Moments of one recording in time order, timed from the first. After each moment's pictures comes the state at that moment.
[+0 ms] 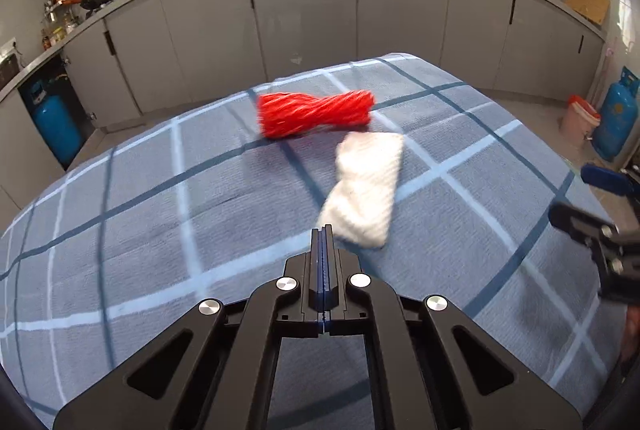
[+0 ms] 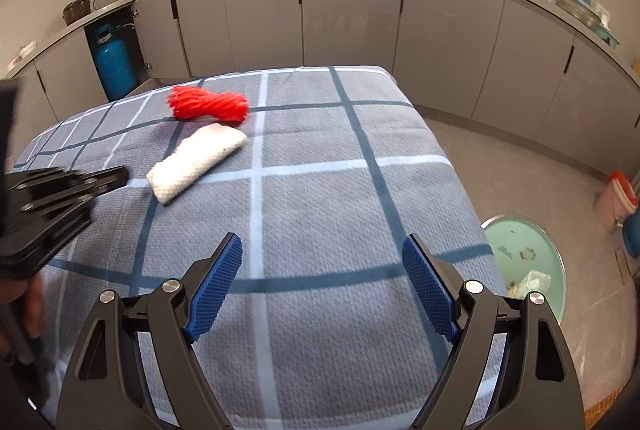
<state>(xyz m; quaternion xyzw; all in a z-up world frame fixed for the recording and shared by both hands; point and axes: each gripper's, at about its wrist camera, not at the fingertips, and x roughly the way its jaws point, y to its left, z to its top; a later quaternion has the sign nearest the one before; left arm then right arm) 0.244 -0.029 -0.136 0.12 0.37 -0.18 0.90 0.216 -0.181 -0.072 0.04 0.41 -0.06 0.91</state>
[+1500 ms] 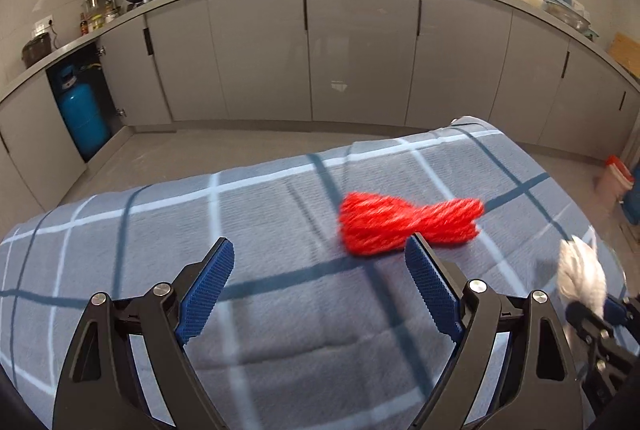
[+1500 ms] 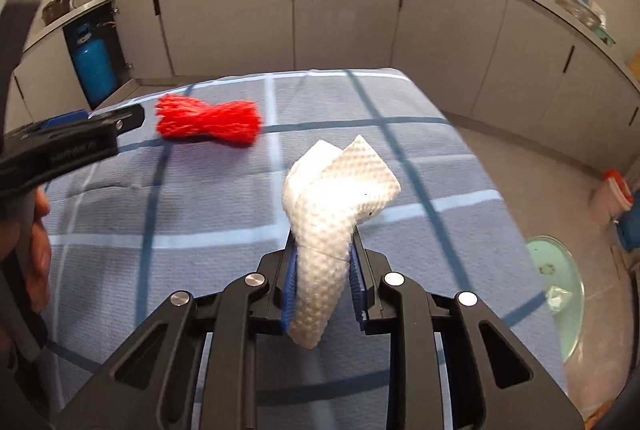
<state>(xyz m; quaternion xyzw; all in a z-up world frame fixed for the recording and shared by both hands) 0.362 -0.040 -0.128 0.06 0.35 -0.13 0.93 0.277 -0.163 -0.083 0.04 0.42 -0.11 0.90</state>
